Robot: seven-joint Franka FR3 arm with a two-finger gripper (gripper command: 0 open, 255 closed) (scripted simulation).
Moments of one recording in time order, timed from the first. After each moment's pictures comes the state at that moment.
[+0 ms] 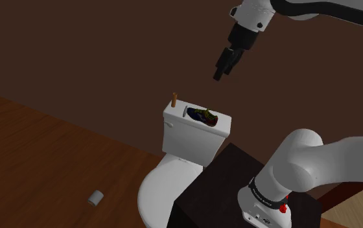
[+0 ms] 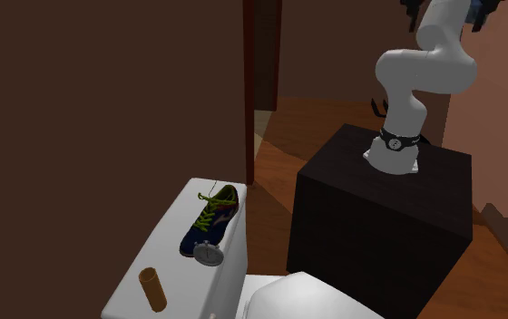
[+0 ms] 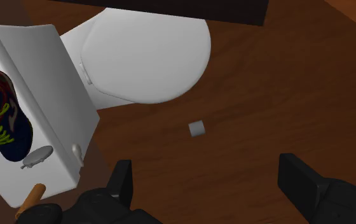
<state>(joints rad) -0.02 -0.82 0.02 -2.32 0.09 1.65 -0.13</state>
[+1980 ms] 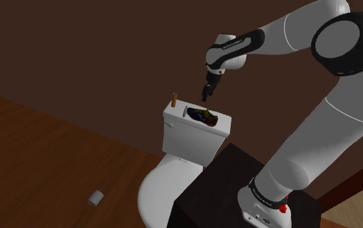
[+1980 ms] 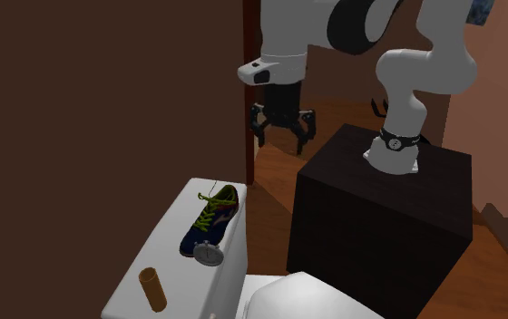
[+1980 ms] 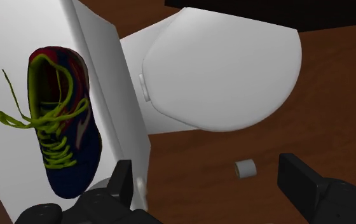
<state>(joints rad) -0.10 -0.04 -0.32 -2.26 0.02 2.21 -0.63</state>
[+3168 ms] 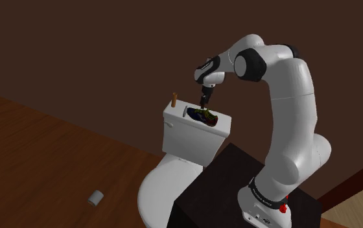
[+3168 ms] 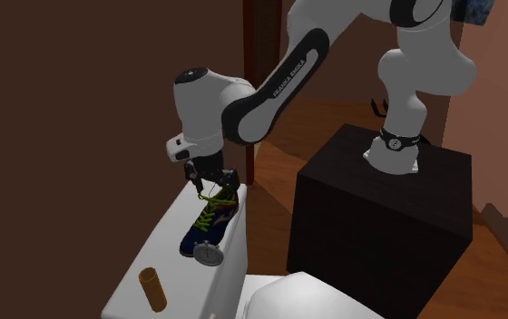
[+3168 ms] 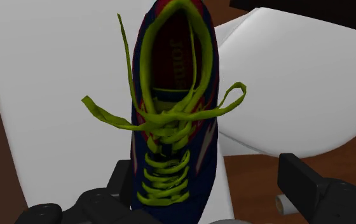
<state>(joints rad) -0.29 0.67 -0.31 -1.71 0.18 2.27 -0.92</state>
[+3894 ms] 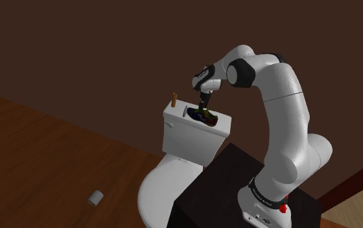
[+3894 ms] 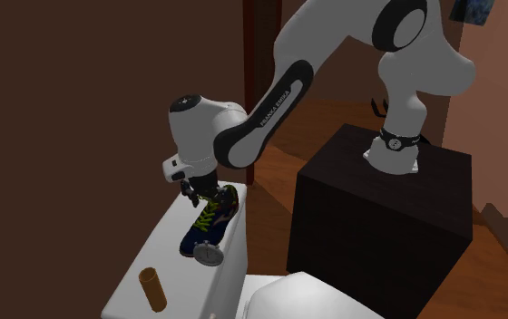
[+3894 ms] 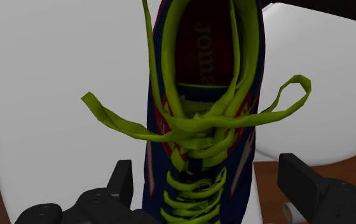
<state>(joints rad) -0.33 0.82 -0.29 -1.60 0.20 2.31 -0.93</state>
